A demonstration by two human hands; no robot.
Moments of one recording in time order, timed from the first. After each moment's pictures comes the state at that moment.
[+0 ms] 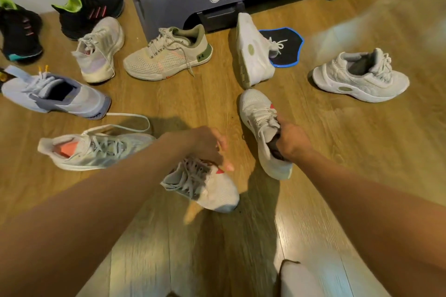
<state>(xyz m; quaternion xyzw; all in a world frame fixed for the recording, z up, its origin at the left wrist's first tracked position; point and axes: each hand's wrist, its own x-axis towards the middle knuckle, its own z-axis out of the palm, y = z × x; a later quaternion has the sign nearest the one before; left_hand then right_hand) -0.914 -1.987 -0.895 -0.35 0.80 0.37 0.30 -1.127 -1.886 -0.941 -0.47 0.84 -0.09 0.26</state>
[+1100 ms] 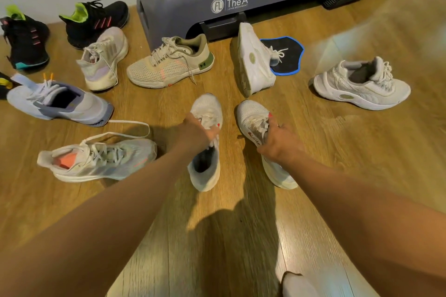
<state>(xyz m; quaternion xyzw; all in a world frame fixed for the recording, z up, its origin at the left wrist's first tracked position) -0.915 -2.000 -0.928 -0.66 0.68 0.33 0.03 -1.099 -1.905 -0.926 -0.44 0.85 0.02 0.27</state>
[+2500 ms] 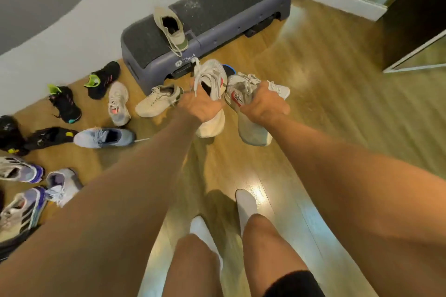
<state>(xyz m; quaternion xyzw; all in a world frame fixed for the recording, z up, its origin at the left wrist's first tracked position) -0.994 -1.921 -0.443 -0.57 0.75 0.32 0.06 -1.118 -1.827 -0.434 -0.30 0.91 -0.09 0.26</state>
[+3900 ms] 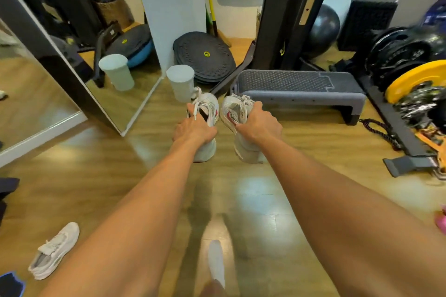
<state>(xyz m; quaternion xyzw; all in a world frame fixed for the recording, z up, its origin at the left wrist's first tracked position) -1.374 -1.184 -0.103 -0.04 0.96 0.22 0.15 -1.337 -1.035 -0.096 0.25 0.95 -0.21 0.03</state>
